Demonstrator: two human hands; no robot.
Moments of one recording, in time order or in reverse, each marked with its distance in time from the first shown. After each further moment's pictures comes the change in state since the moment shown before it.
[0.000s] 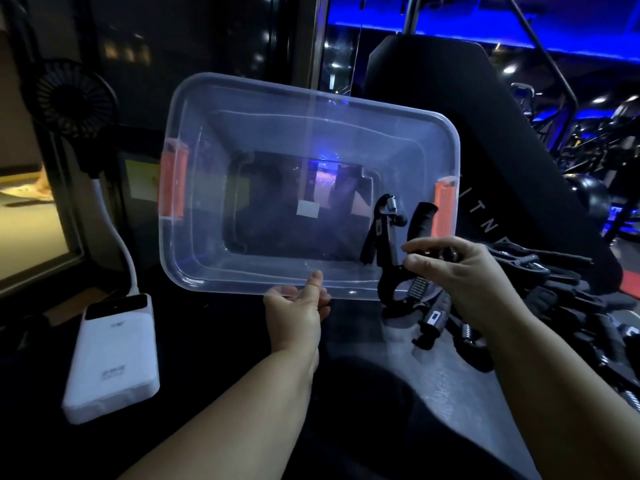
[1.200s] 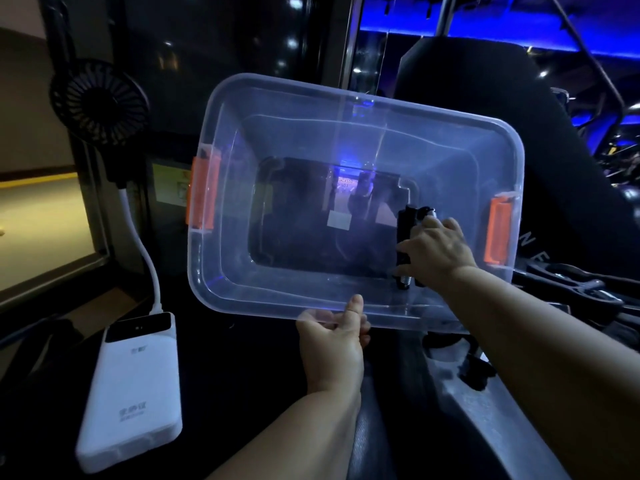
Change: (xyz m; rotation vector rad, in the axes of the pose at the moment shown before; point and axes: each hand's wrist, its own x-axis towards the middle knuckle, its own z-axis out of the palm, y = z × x) left_hand -0.001 0.000 0.001 -0.044 -0.035 0.011; right_hand 0.135 0.057 0.054 -1.613 -0.204 -0.364
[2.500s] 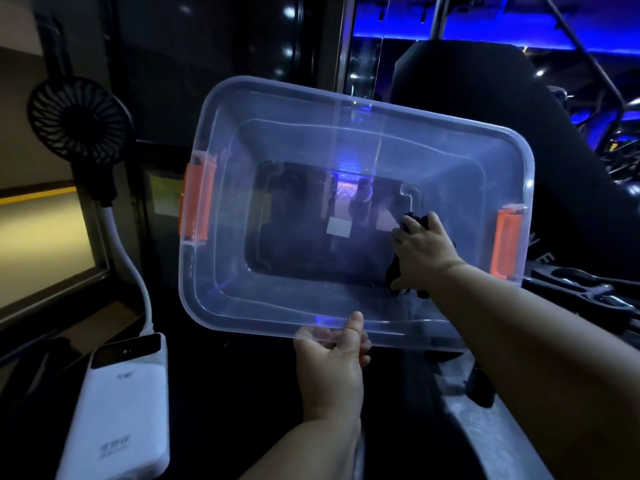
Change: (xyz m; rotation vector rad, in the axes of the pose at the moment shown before) left_hand -0.001 0.000 0.000 0.014 0.003 0.011; right_hand 0.025 -0.009 -0.001 -0.236 -0.221 -0.033
